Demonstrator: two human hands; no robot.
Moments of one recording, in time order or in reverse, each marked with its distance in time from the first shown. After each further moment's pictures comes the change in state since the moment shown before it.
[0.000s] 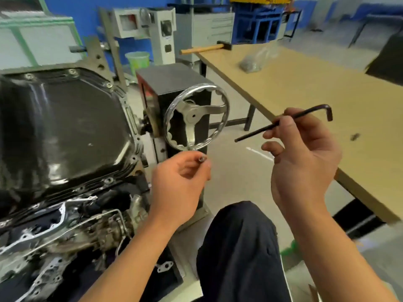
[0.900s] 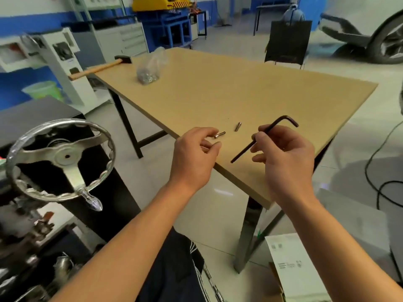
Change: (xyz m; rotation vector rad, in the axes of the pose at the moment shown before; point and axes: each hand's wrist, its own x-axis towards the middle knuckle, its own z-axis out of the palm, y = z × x) left_hand 0.046 0.043 0.263 0.157 -0.433 0.270; right_hand 0.080 -0.042 -0.201 -0.415 0.292 0.037
